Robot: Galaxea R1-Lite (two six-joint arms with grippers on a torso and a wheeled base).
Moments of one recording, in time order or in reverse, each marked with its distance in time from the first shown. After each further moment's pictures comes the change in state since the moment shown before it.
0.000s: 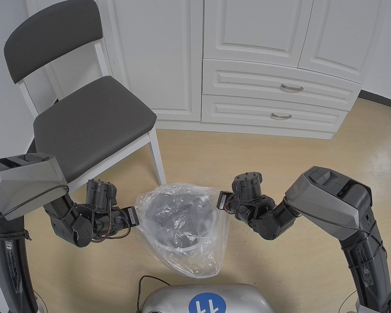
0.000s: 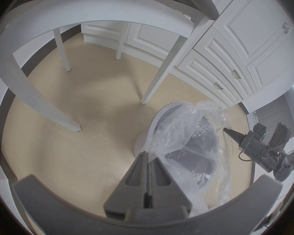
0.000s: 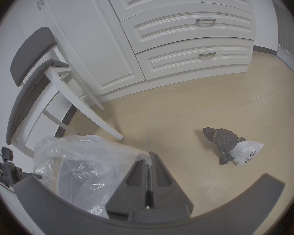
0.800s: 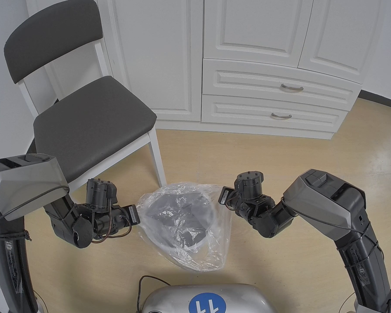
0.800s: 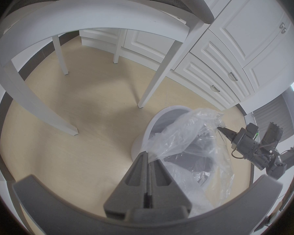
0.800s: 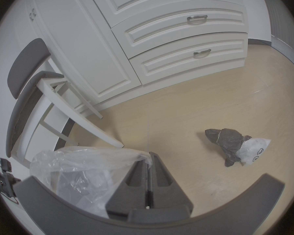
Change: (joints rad) left arm -0.006 -0.001 0.007 -0.044 0.000 0.004; right arm -0.031 0.065 -0.079 -0.040 0.004 0.057
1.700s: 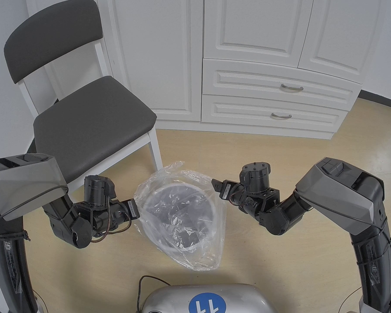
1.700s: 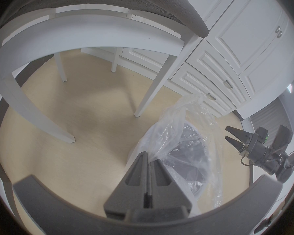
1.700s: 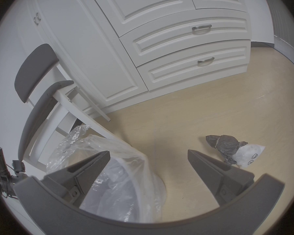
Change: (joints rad) left arm 0.000 -0.009 0.008 -0.084 0.009 -0.010; right arm 0.021 -0.156 0.145 -0.012 0.023 -0.009
